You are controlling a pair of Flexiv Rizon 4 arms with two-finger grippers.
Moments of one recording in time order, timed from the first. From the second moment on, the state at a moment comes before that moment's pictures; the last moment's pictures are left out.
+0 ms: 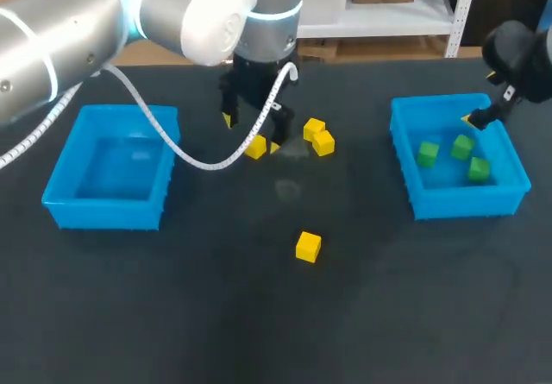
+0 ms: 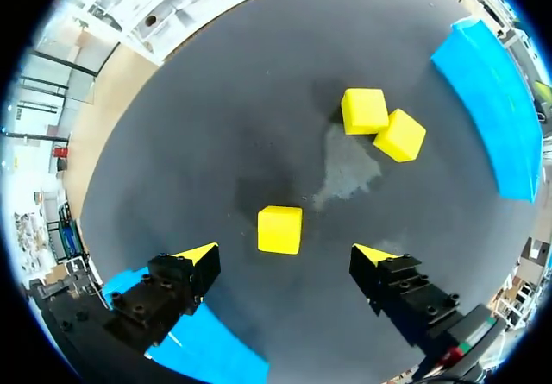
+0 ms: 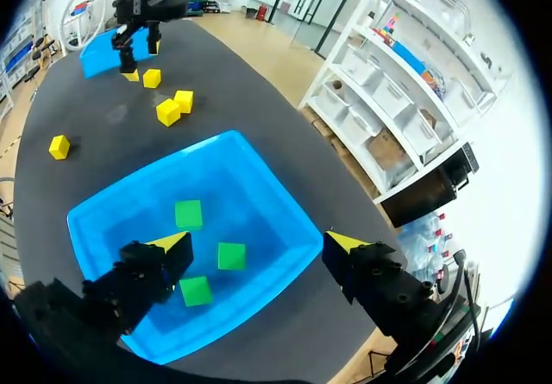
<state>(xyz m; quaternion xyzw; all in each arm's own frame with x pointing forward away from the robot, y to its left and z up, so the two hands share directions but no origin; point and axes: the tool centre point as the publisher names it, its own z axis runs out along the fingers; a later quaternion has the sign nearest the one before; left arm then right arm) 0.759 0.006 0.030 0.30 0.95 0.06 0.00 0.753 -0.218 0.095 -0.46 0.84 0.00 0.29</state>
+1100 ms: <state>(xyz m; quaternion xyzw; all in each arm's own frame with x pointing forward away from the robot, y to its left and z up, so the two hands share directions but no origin) 0.783 0.012 0.001 0.25 0.97 0.04 0.01 0.753 -0.218 0.095 -0.46 0.84 0.00 0.29</state>
